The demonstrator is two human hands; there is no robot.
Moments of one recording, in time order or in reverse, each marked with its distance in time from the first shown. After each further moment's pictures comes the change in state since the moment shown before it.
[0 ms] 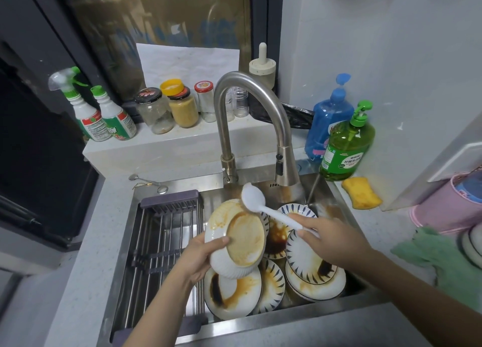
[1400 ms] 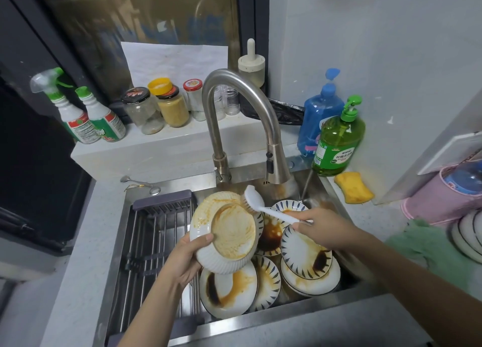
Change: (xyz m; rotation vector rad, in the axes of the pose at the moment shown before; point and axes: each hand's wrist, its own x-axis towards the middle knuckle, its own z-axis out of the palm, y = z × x) left_hand -0.008 0.006 0.003 -0.106 0.031 0.086; right_hand 0.020 0.015 -0.006 0.256 -0.111 0.118
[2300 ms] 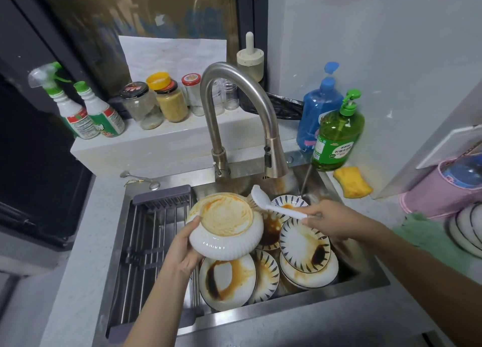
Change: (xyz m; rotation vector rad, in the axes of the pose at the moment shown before) left_hand 0.007 -0.001 0.003 -0.319 0.176 -0.073; right_hand 0.001 0.017 -0.015 -0.127 -0.062 -0.034
